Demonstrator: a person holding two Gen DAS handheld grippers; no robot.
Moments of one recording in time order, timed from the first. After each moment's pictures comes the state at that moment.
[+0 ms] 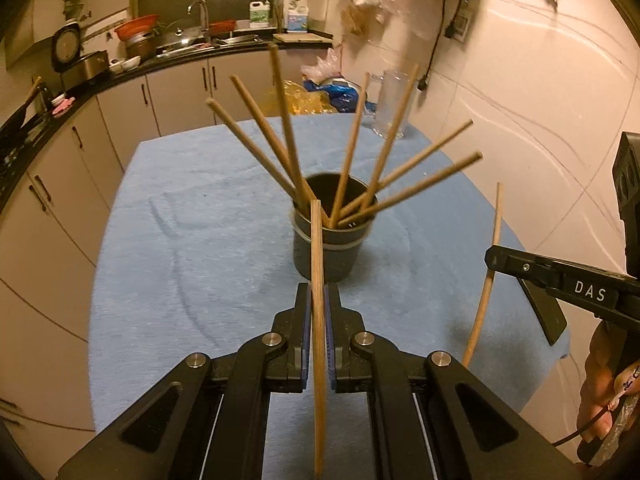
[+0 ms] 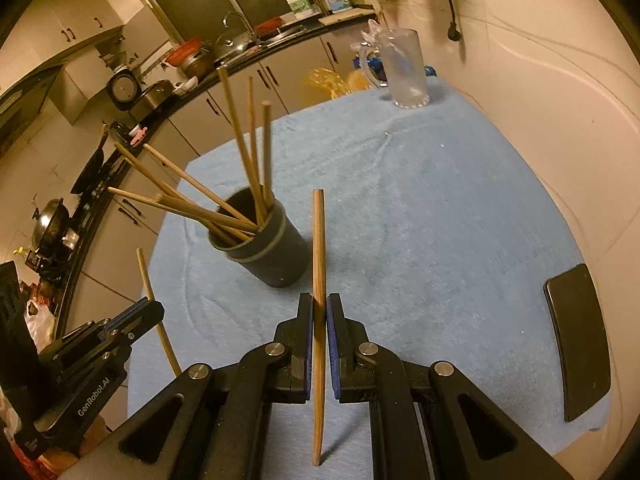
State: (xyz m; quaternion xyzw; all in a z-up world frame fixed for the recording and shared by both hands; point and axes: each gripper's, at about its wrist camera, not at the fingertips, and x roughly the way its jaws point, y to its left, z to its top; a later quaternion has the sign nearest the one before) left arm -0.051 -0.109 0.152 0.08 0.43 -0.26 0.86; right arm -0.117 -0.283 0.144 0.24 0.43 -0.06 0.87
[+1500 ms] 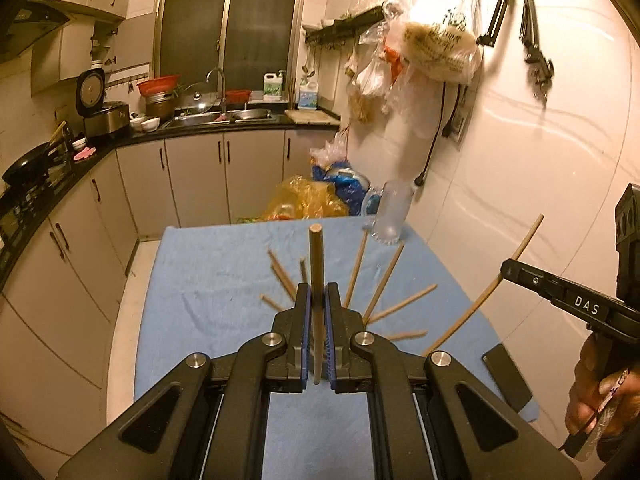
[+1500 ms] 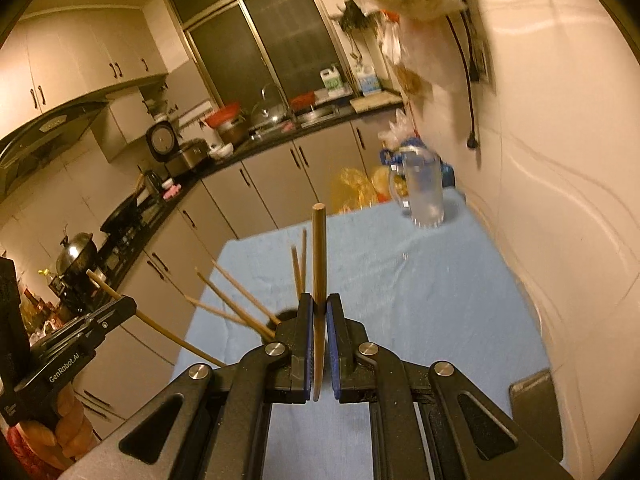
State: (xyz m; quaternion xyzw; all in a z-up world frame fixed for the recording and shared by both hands) left arm -0.049 -0.083 0.289 0.03 0.32 -0.26 0.91; right arm -0.125 -0.301 0.267 0.19 0.30 -0.05 0.93
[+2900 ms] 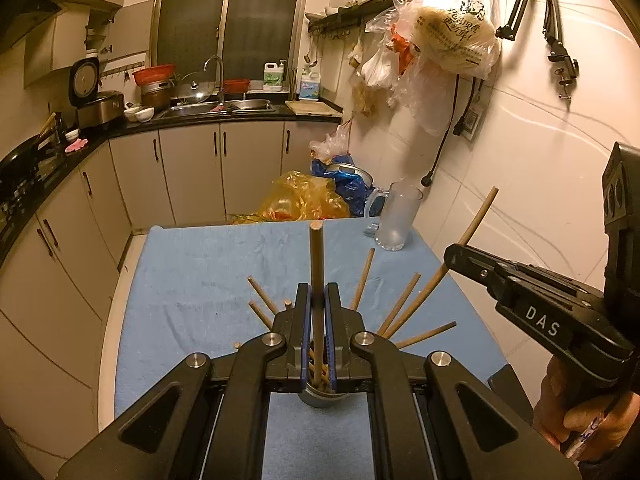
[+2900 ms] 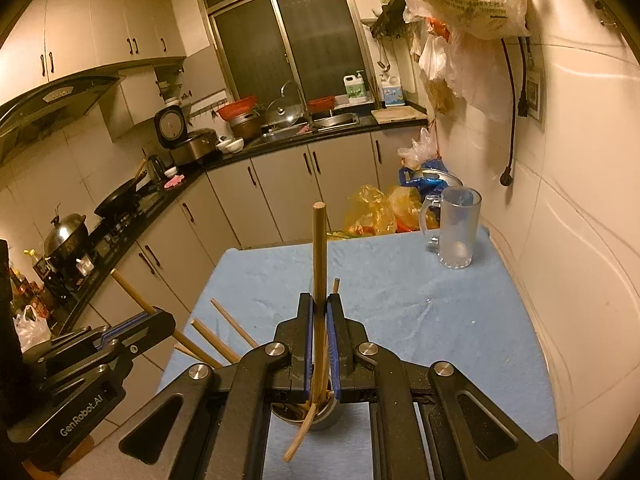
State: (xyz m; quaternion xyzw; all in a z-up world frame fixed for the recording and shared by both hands) left arm 0.012 -0.124 0.272 0.02 0.34 -0.26 0.90; right arm -0.030 -0.277 0.261 0.14 0.31 -0.03 0.94
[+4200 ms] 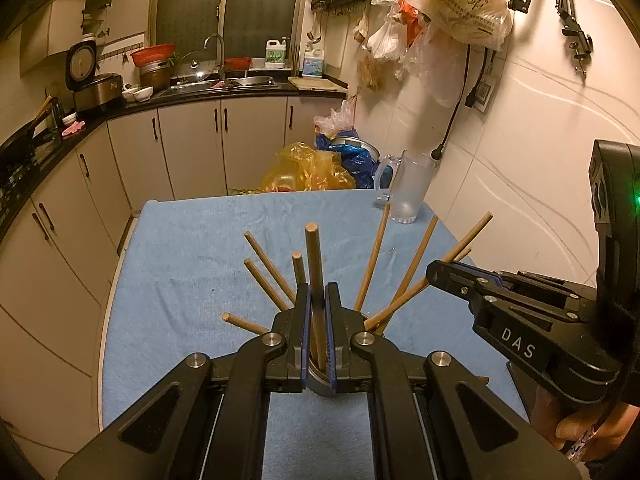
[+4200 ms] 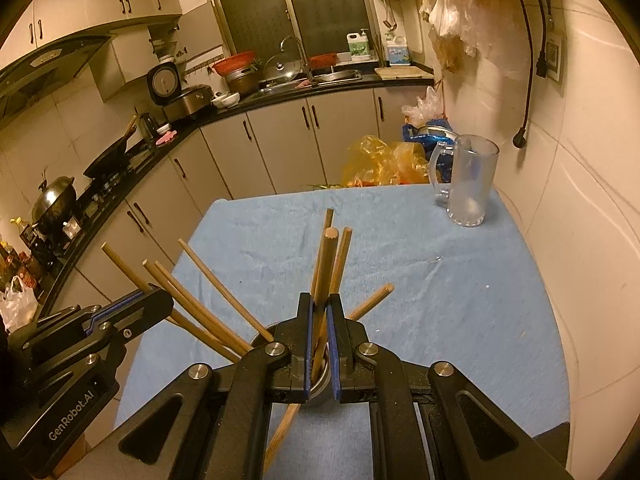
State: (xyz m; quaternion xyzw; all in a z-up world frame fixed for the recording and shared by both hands) left arm 0.024 -0.126 0.224 0.03 0.37 -0.25 0.89; right arm 0.000 -0.269 0.208 0.12 0.38 -0.02 0.92
